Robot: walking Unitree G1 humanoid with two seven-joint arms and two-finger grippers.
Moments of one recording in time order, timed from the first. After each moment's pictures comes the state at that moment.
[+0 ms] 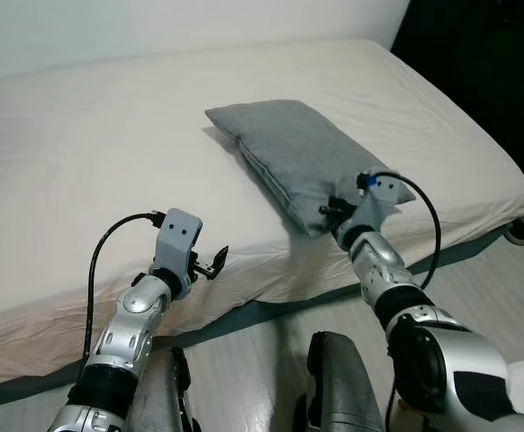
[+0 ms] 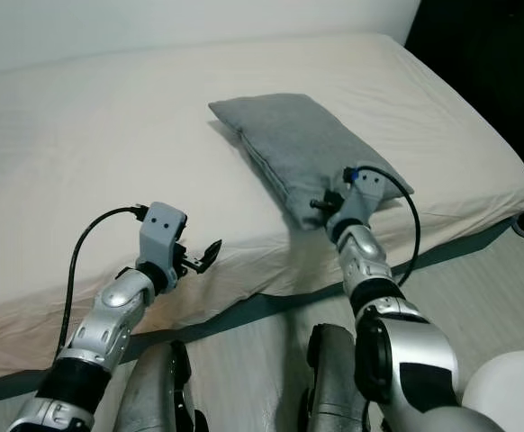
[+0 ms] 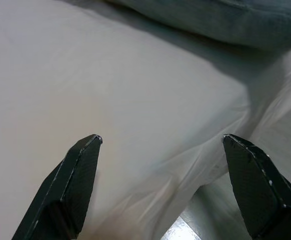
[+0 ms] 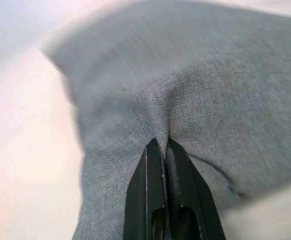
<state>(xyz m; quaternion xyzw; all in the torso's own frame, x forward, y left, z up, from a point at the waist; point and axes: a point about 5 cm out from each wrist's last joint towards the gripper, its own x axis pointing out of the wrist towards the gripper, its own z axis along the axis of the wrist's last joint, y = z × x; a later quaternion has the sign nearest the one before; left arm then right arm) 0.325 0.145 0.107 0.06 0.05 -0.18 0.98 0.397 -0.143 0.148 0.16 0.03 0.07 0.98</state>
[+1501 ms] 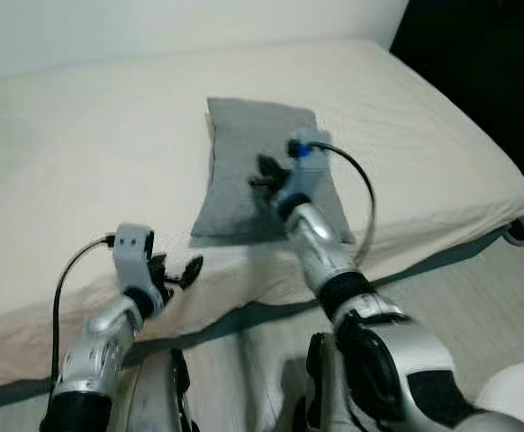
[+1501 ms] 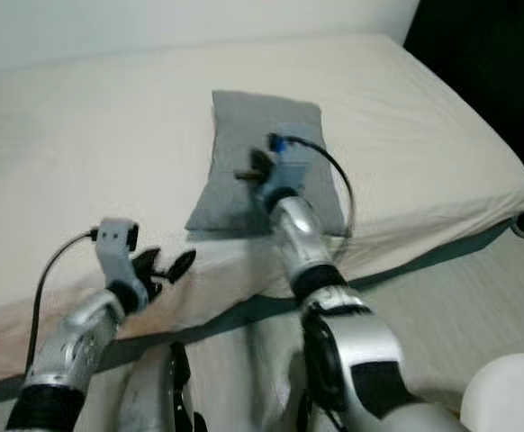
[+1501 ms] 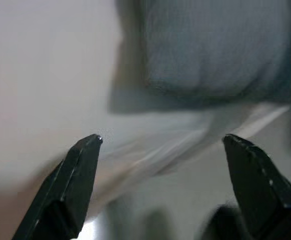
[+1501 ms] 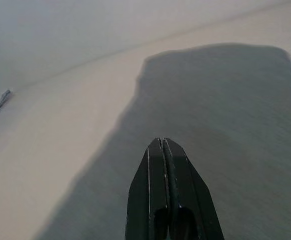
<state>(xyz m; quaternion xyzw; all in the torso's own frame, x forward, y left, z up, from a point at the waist) 0.291 0.181 0.096 -0.22 0.09 -0.15 0.96 0.384 -0.085 0.157 0.13 -0.05 0.17 0.98</state>
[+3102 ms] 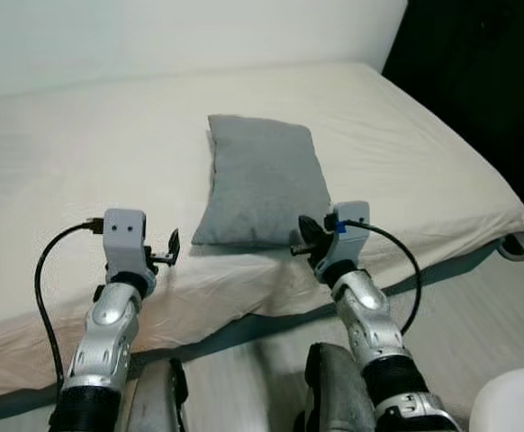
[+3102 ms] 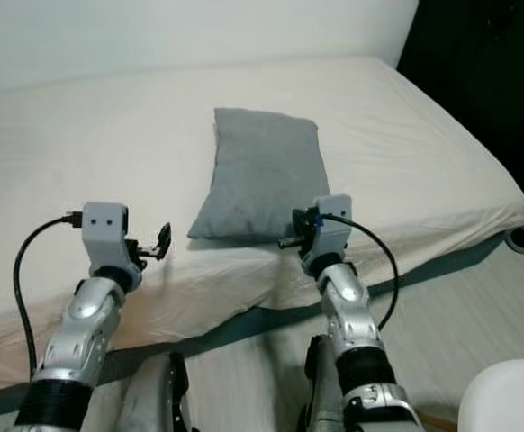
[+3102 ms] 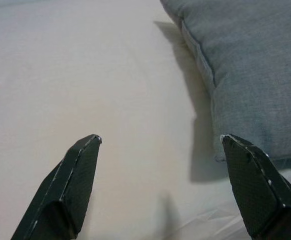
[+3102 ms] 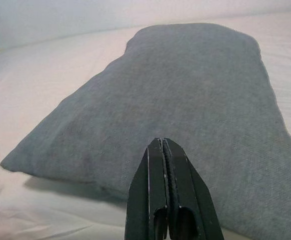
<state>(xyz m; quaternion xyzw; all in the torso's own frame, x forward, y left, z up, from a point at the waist) 0.304 0.190 0.112 0.01 0.01 0.01 1.00 0.335 -0.121 0.108 0.05 -0.01 0.16 0.99</state>
